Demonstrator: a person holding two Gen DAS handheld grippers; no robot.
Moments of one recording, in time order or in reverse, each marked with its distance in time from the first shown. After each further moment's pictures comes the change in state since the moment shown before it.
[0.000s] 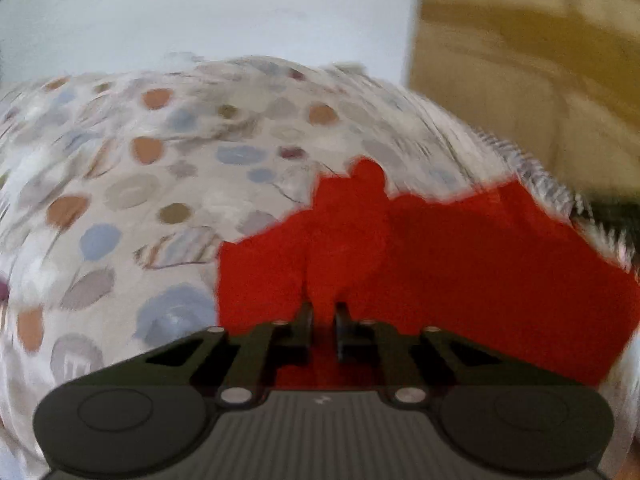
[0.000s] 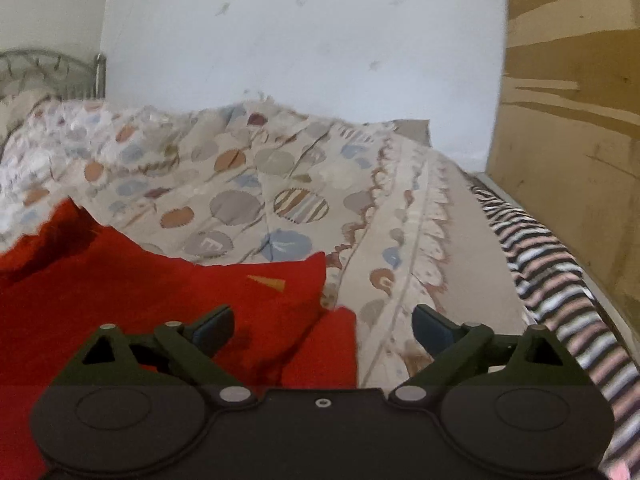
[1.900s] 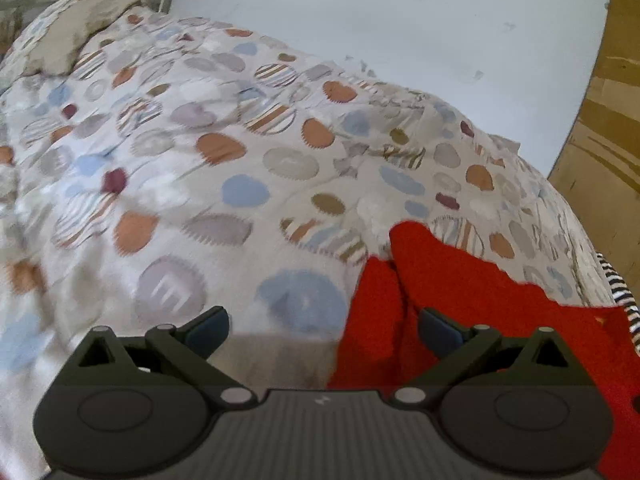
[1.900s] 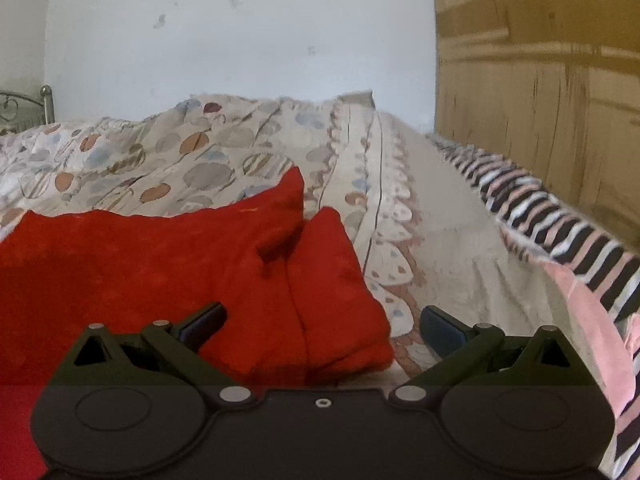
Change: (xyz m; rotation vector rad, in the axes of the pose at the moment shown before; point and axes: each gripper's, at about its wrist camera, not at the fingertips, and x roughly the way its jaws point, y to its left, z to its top) left arm -0.018 0.039 -0.016 -0.414 -0.077 0.292; right arm -0.009 0.019 -0.054 0.172 0.048 -0.126
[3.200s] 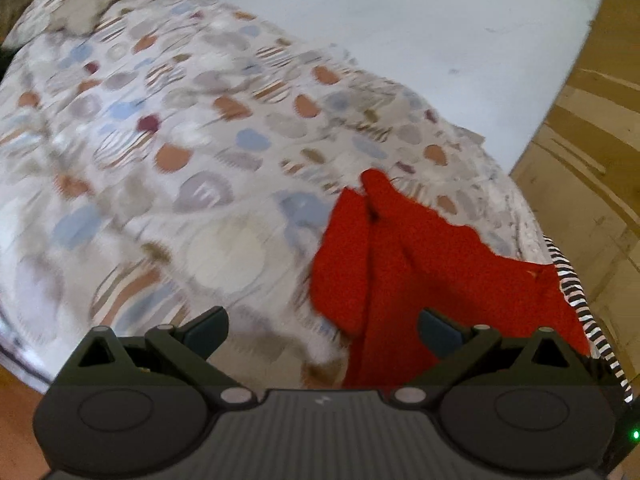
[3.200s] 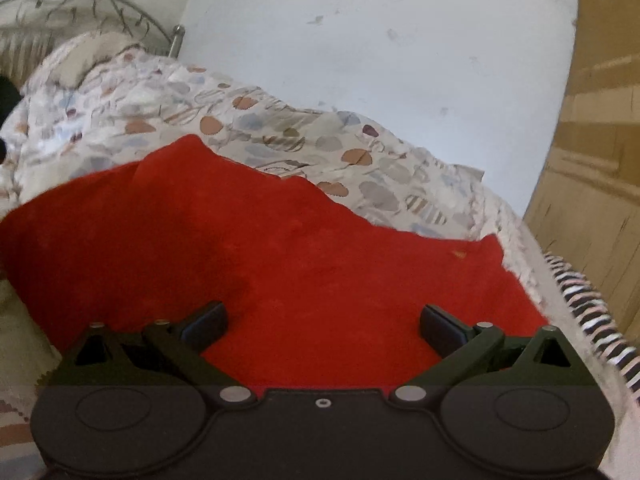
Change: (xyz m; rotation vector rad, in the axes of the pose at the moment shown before) left arm -0.087 0.020 -0.053 -0.042 0.039 -0.129; right arm -0.044 0.143 -0.056 -0.407 -0.138 0.168
